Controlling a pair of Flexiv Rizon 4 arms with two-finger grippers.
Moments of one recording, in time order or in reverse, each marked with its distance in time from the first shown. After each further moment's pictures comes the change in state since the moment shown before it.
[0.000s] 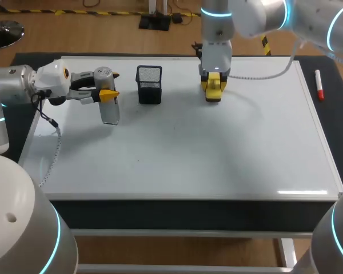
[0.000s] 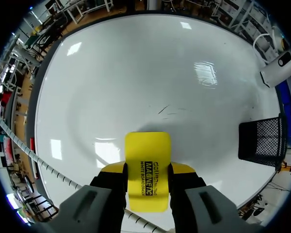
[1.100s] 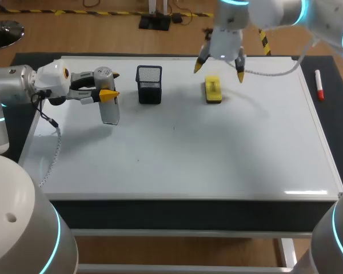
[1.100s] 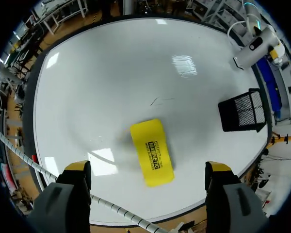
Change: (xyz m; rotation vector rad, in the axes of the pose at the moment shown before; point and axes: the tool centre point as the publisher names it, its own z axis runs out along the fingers) left arm 0.000 0.000 0.000 0.000 0.000 0.000; right arm 0.015 -0.013 -0.042 -0.001 -0.163 0.203
